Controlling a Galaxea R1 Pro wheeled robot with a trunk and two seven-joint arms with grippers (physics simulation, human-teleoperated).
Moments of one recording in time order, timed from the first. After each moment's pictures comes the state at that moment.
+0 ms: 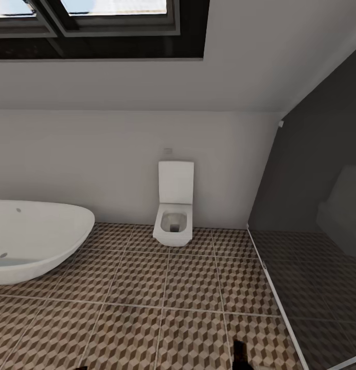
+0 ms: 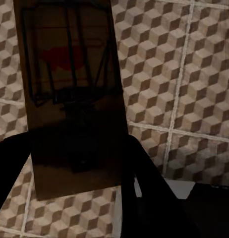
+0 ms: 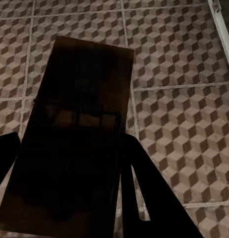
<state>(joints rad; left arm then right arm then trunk) -0.10 0.21 -0.45 -0.57 0.56 -0.07 0.16 -0.12 -0.02 0.19 -0.53 -0.26 -0.37 -0.12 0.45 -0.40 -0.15</state>
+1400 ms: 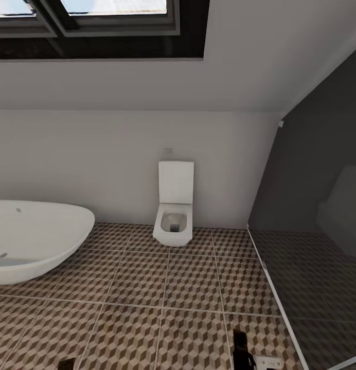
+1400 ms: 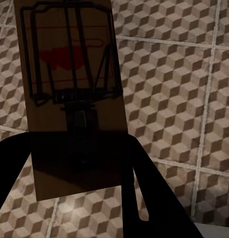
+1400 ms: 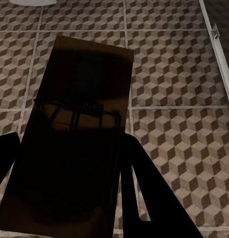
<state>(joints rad) -0.10 0.24 -0.47 -0.48 0.56 -0.32 0.18 -0.12 -0.04 0.19 -0.60 -0.21 -0.36 -0.13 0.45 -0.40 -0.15</state>
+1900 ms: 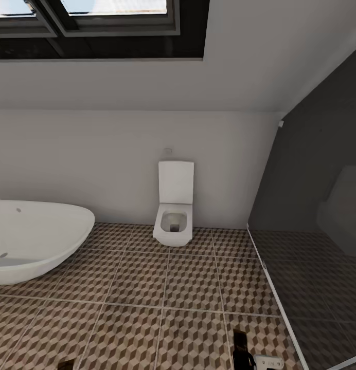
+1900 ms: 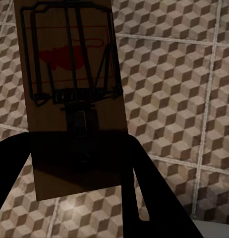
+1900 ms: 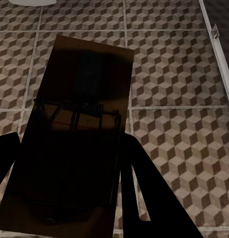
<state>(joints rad) -0.10 0.24 -0.47 -0.47 0.56 -0.32 0.18 -0.12 -0.04 0.19 -0.60 -0.21 -0.36 -0.13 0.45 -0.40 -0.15</state>
